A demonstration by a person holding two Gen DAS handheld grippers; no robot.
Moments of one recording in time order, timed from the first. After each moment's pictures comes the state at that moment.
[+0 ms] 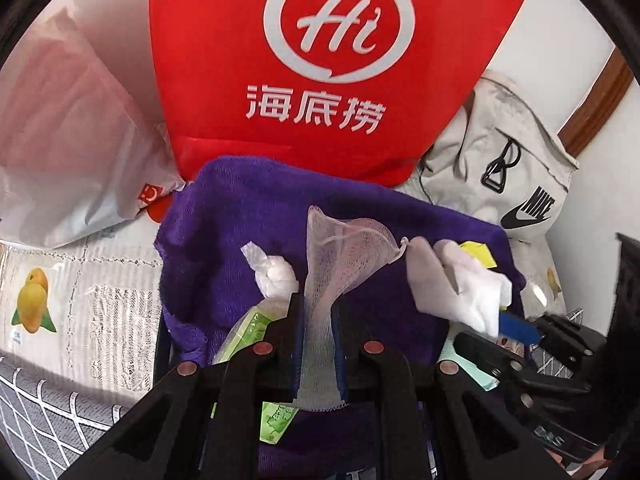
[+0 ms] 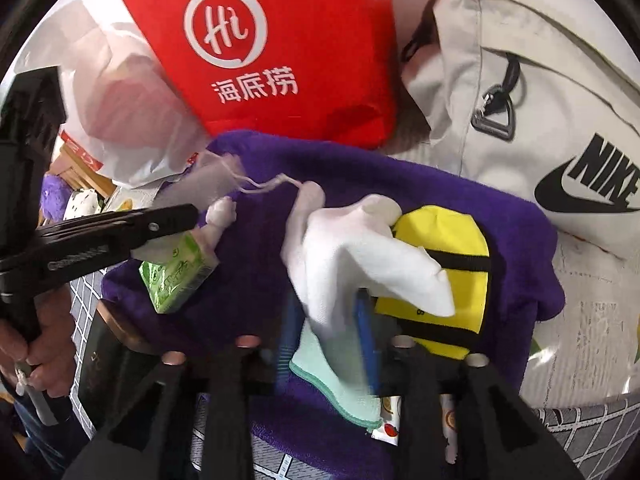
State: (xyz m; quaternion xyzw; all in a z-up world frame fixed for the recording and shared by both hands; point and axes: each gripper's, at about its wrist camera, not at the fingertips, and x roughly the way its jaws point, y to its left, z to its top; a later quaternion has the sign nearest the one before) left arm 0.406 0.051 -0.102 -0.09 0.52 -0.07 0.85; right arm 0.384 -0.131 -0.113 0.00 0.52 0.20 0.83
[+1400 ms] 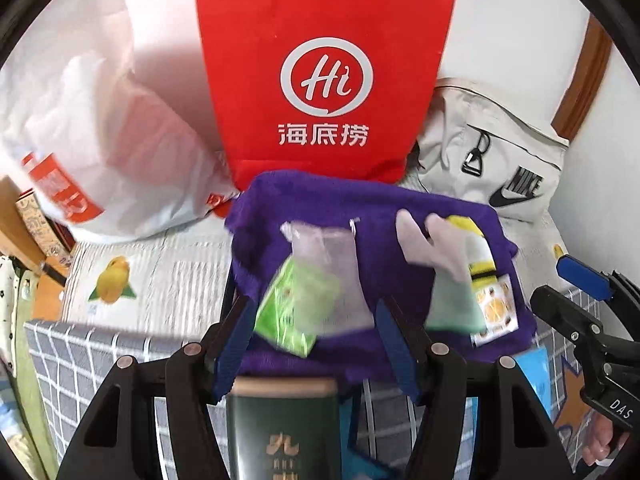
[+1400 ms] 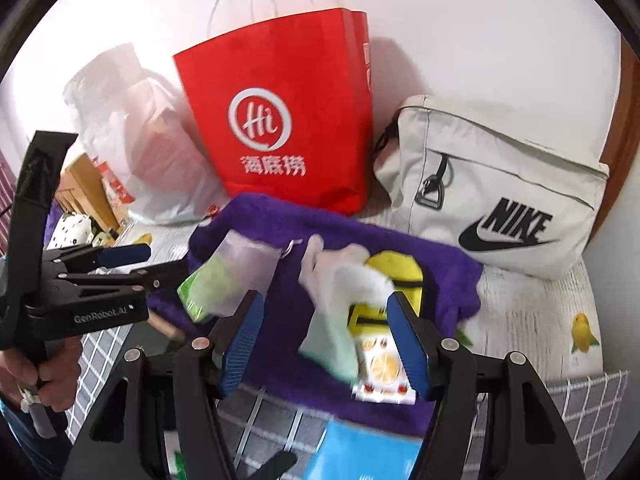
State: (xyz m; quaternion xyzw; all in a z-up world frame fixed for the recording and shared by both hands) left arm 0.321 0.045 -0.040 -0.02 0.48 -0.01 0.87; right arm 0.314 -0.149 -0.025 -0.01 0.43 0.16 0.89
